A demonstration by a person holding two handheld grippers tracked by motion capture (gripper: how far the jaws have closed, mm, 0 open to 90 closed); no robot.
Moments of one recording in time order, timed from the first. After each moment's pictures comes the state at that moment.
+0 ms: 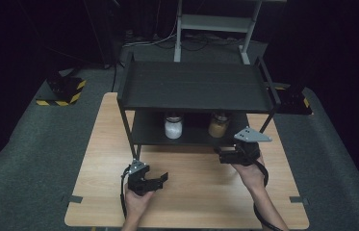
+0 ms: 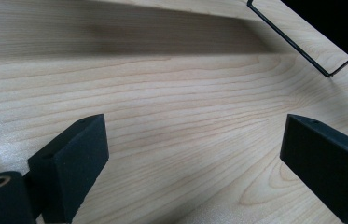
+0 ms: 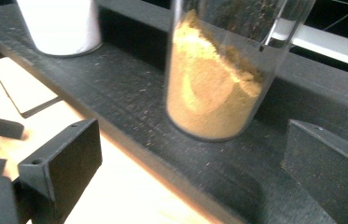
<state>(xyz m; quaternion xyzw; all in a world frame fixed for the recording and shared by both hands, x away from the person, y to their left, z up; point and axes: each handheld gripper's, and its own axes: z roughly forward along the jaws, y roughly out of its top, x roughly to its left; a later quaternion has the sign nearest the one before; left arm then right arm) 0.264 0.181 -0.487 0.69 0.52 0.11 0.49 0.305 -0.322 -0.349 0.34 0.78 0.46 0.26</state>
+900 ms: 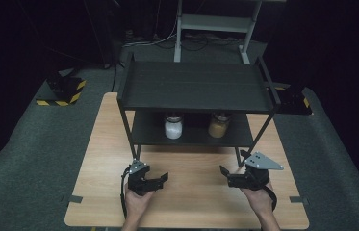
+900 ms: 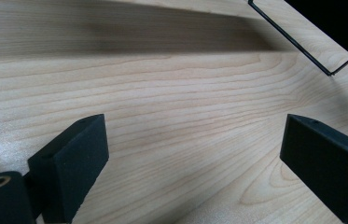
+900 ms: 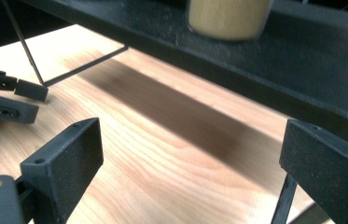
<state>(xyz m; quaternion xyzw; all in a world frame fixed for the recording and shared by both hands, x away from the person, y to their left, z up) 0.264 0.180 -0.487 0.69 0.52 0.11 0.49 0.252 -0.351 -0.389 0.35 0.77 0.47 0.25</state>
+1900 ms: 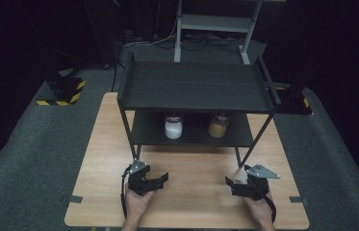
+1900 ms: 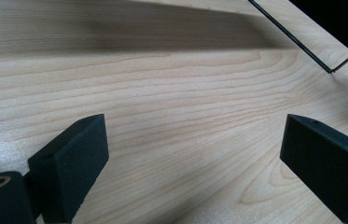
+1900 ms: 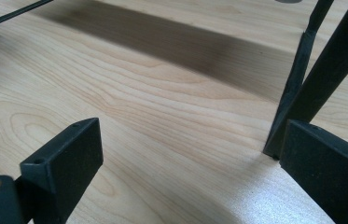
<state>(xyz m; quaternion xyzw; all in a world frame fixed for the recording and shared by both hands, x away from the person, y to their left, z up) 0.266 0.179 -0.485 0.69 0.52 0.11 0.49 0.260 -0.369 -0.451 0.42 0.77 0.43 0.22</state>
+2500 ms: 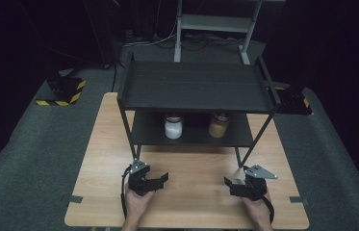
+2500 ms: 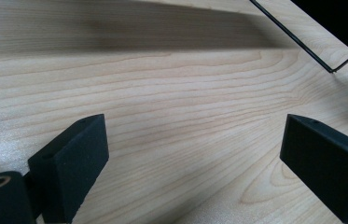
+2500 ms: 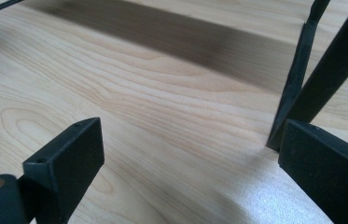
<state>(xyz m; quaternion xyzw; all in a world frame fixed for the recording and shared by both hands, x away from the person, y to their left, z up) 0.266 0.179 -0.485 0.69 0.52 0.11 0.48 0.260 -0.363 -0.454 0.43 0.77 0.42 0.22</state>
